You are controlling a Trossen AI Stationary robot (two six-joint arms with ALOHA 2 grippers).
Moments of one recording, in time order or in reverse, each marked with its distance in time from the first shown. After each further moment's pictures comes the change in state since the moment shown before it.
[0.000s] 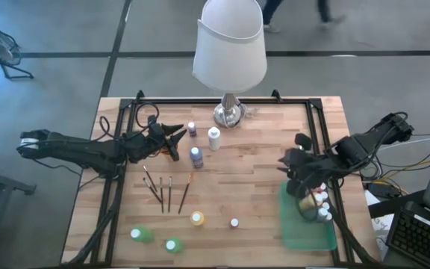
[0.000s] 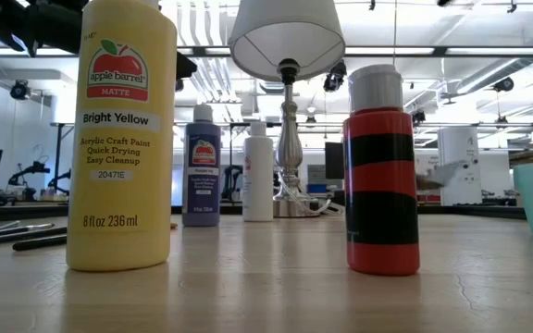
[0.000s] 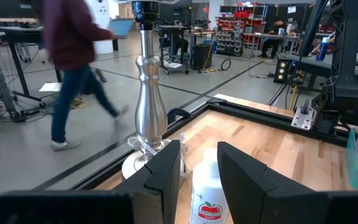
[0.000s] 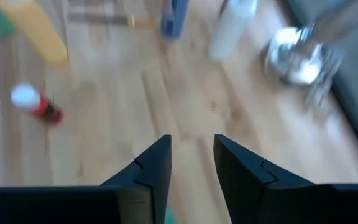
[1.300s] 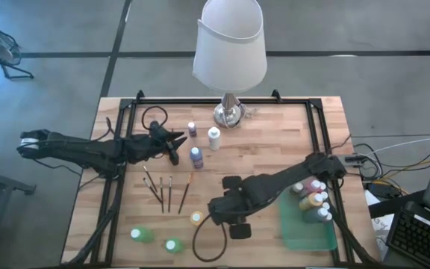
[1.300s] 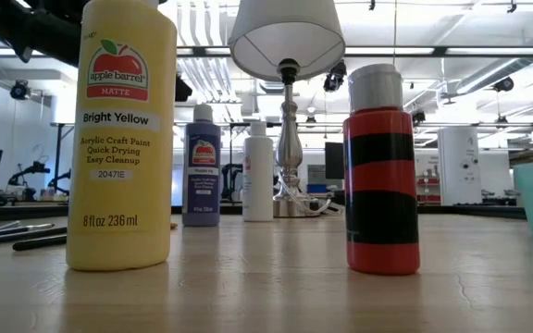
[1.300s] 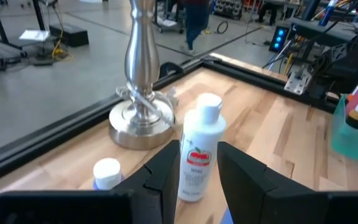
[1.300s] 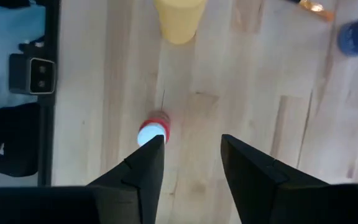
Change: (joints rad) left arm 0.000 0.000 0.000 -0.202 0.056 -0.189; right arm -0.083 1.032 1.031 -0.278 -0.494 -0.273
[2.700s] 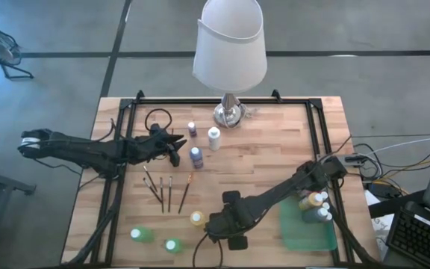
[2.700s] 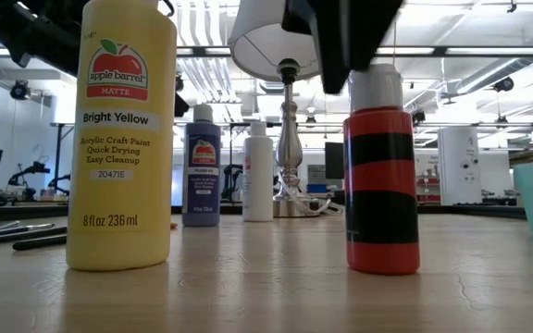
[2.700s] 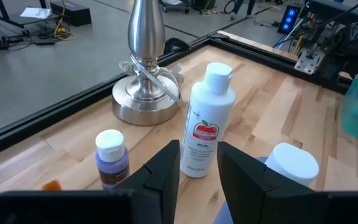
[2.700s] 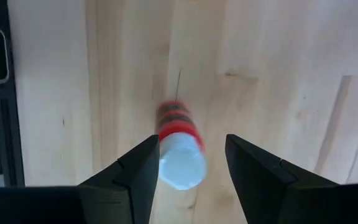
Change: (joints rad) left arm -0.002 0.028 -0.008 -0.059 0.002 -0.055; right arm 0.064 0.106 -0.134 0.090 0.014 0.083
